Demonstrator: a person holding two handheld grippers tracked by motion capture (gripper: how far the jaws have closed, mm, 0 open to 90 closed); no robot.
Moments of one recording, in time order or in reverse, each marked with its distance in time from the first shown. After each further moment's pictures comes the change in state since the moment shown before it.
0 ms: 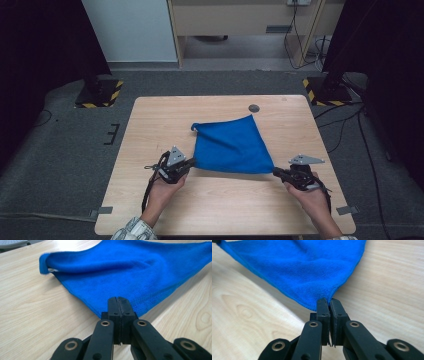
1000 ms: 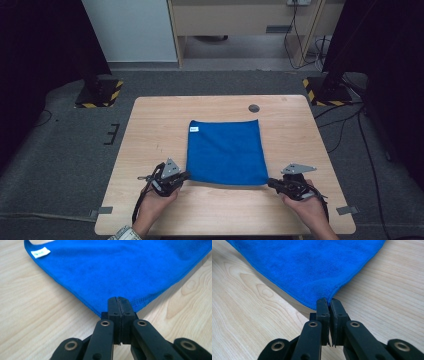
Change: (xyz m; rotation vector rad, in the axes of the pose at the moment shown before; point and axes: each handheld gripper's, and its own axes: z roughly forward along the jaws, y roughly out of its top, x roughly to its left) left arm -0.010 -0.025 -0.023 0.088 -0.027 0.009; right arm 0.028 -0.011 -0.001 0.086 0.038 -0.053
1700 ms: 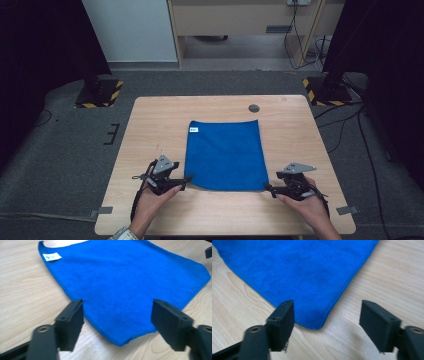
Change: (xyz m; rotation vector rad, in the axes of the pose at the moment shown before) left arm 0.017 0.001 -0.003 -0.078 0.009 -0.110; right arm -0.008 -0.001 0.005 -0.019 -0.034 -0.024
